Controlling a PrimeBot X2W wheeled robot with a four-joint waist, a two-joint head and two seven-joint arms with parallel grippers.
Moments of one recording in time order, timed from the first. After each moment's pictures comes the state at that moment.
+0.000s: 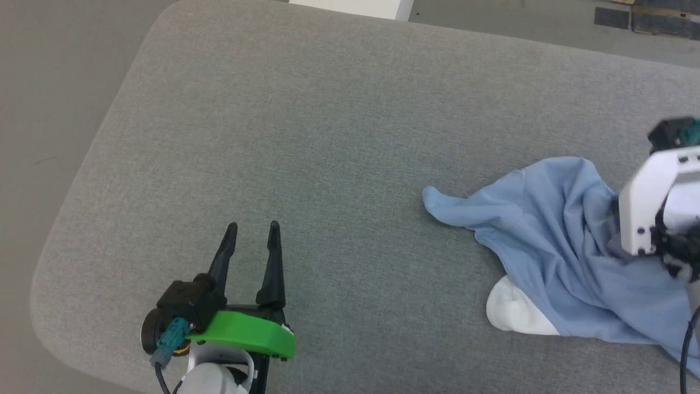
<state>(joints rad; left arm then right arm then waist) -0.07 0.05 -0.20 0.05 -0.30 0.02 -0.26 -0.50 -0.35 -0.03 0.30 0.27 0.13 0.94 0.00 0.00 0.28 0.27</state>
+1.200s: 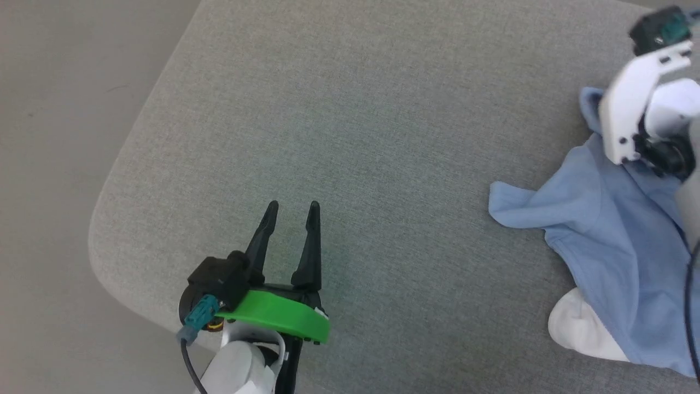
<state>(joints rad) -0.15 0.05 -0.33 0.06 -0.41 0.05 -0.26 -0.90 -0.40 0.26 0.65 0.26 0.13 0.64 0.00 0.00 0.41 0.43</state>
